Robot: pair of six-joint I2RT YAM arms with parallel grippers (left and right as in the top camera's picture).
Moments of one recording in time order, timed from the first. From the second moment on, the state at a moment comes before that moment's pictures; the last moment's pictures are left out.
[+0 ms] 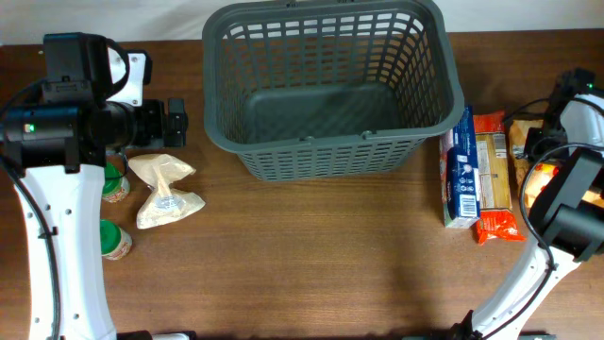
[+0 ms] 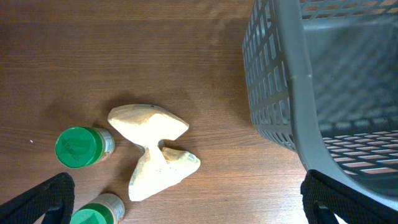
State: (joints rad) left arm 0.06 1.53 1.88 -1.35 0.07 0.06; right arm -0.47 2.29 1.82 -1.04 0.35 -0.06
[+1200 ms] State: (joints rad) left arm 0.06 1.53 1.88 -1.35 0.07 0.06; right arm -0.15 1.50 2.06 -1.10 0.05 0.02
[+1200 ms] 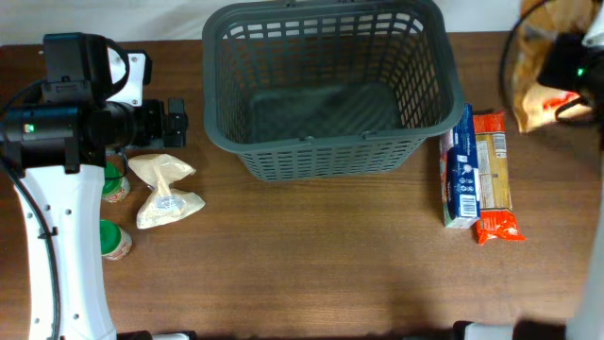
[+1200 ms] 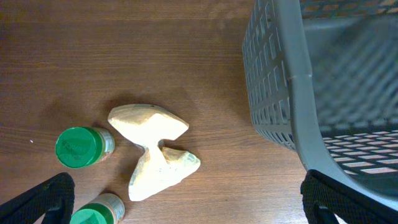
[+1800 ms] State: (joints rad) left arm 0.06 1.53 1.88 -1.35 0.07 0.06; right arm 0.29 1.80 2.06 -0.99 -0.02 -0.32
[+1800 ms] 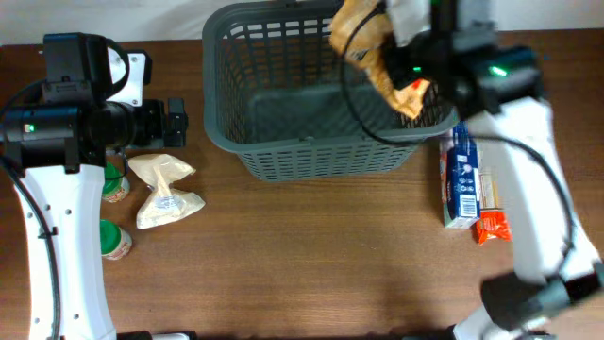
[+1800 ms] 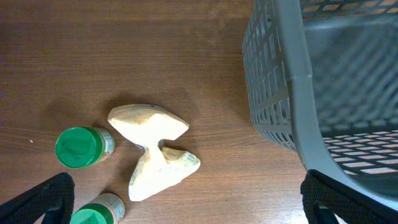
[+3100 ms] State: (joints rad) left arm 0.06 1.53 1.88 -1.35 0.07 0.06; right arm 0.30 1.90 2.41 -1.25 0.11 -0.39
